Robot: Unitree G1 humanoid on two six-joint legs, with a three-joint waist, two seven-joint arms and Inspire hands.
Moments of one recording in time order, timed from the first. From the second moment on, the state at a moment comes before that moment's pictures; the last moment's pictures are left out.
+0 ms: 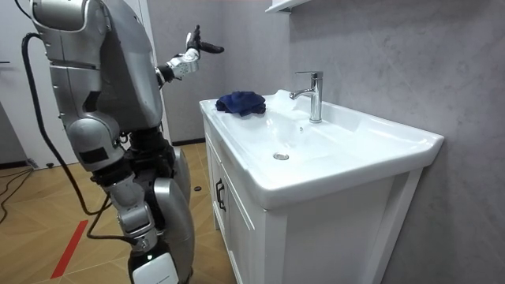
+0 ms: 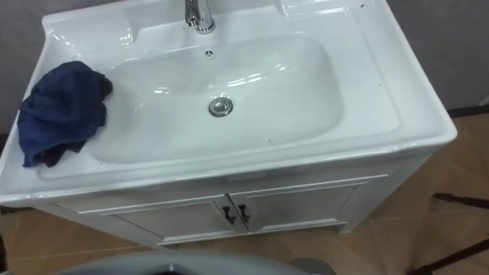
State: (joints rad) left arm 0.09 0.31 0.49 -0.16 0.01 0.07 0.91; right arm 0.21 -0.23 0.06 1.17 -0.33 0.17 -0.11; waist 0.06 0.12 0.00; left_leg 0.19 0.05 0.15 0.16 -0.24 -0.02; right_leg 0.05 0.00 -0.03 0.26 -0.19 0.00
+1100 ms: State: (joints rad) left arm 0.43 0.17 0.24 0.93 -0.13 0.05 0.84; right arm 0.19 -0.25 0.07 1.18 -0.32 0.19 -0.11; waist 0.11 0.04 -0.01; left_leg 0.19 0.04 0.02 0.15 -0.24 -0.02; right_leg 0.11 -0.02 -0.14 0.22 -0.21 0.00
